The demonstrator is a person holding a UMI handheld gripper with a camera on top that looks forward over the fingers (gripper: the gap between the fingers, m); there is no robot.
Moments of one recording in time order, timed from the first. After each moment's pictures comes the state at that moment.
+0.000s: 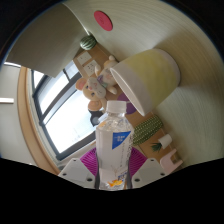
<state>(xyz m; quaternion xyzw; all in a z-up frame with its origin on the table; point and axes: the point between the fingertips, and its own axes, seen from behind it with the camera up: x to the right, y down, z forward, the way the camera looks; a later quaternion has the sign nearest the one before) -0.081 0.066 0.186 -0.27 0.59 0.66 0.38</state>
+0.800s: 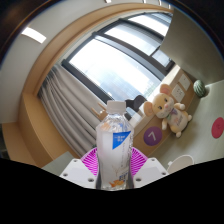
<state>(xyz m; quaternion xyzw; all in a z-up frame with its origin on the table) -0.084 0.052 0.265 -0.63 0.23 0.34 0.66</state>
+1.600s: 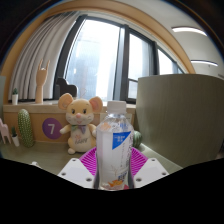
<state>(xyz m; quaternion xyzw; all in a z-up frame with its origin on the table) 0.220 0.056 0.129 -0.75 0.14 -0.17 0.62</state>
